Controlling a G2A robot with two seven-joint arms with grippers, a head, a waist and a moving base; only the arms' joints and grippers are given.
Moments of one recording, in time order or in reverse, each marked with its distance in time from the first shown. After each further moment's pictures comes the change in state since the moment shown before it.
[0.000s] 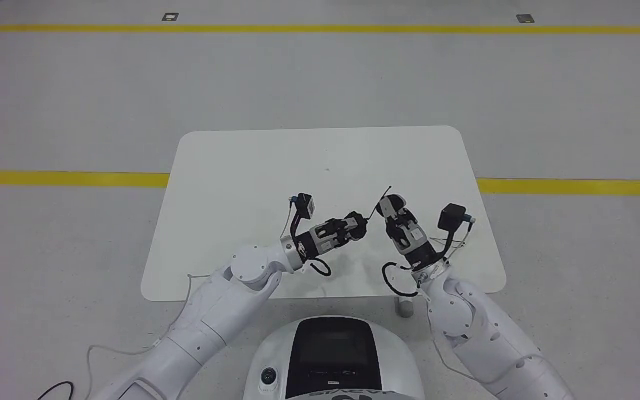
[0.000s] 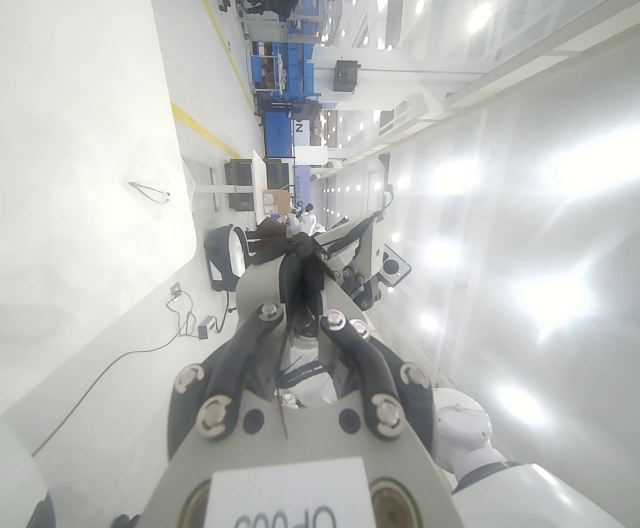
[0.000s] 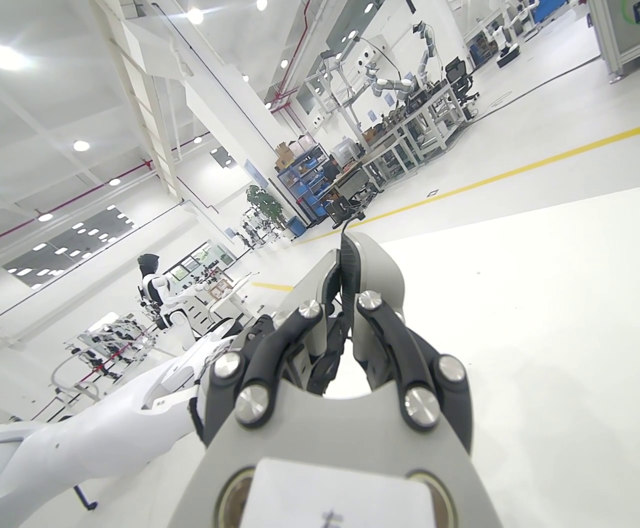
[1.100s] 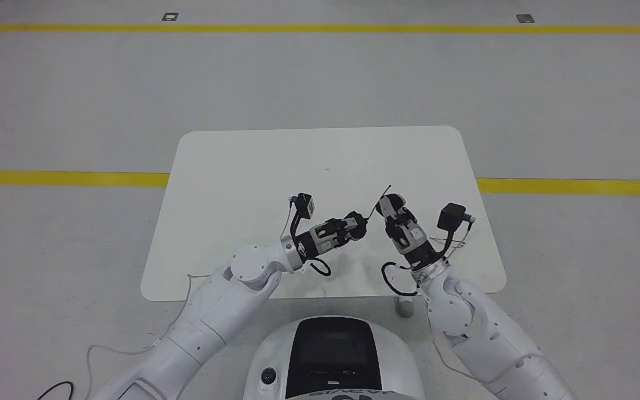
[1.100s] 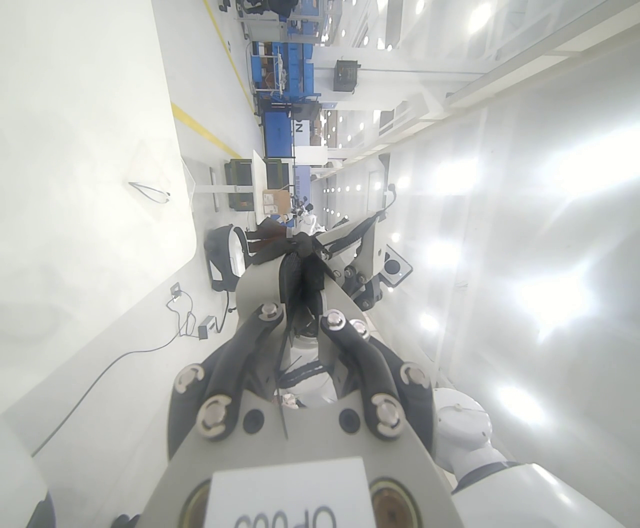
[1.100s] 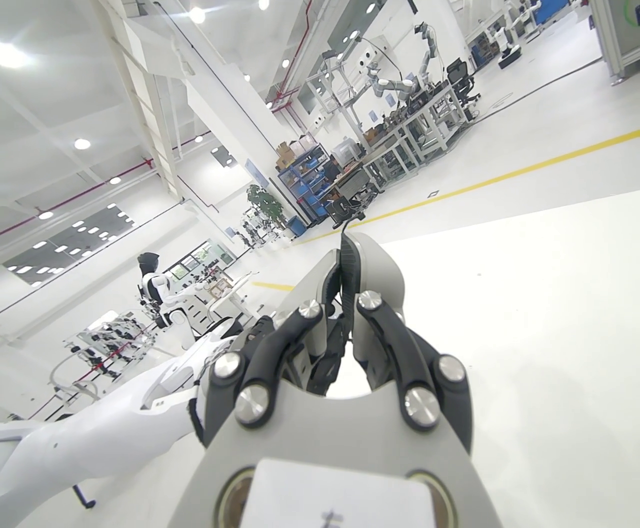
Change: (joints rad) left arm 0.000 0.000 0.000 0.000 0.000 0.000 0.000; right arm 0.002 0.001 -0.002 -0.004 -0.009 0.000 -0.012
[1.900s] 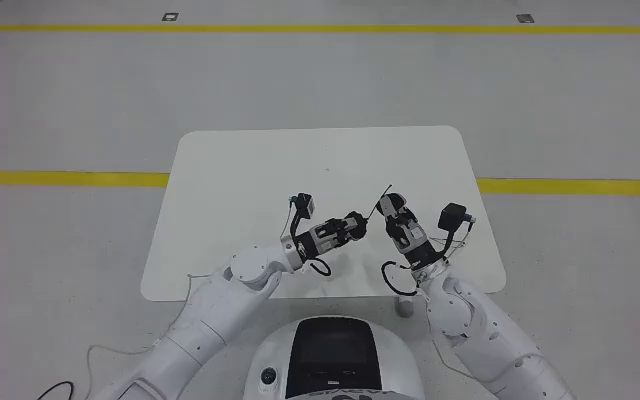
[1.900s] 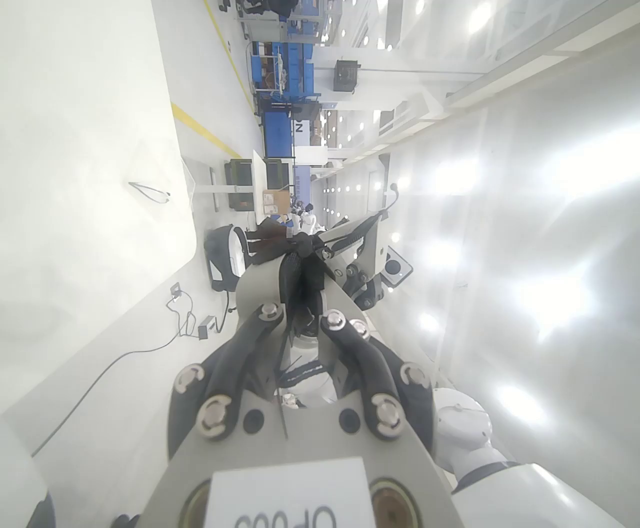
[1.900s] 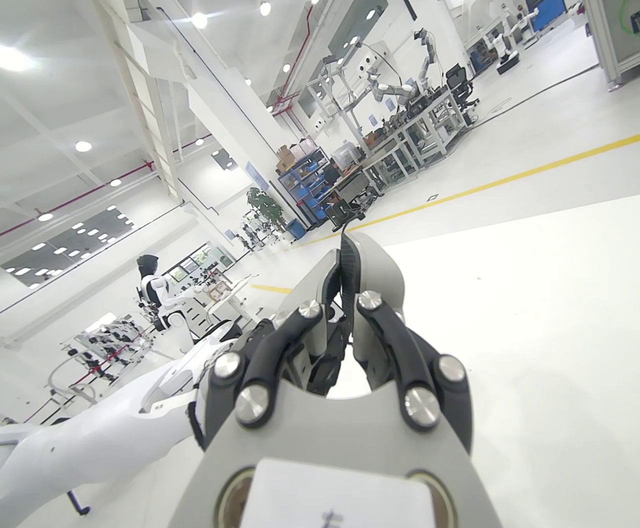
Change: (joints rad) left arm 0.000 0.000 0.000 0.000 0.000 0.000 0.000; right arm 0.004 -0.003 -0.003 0.006 -0.004 0.000 -0.010
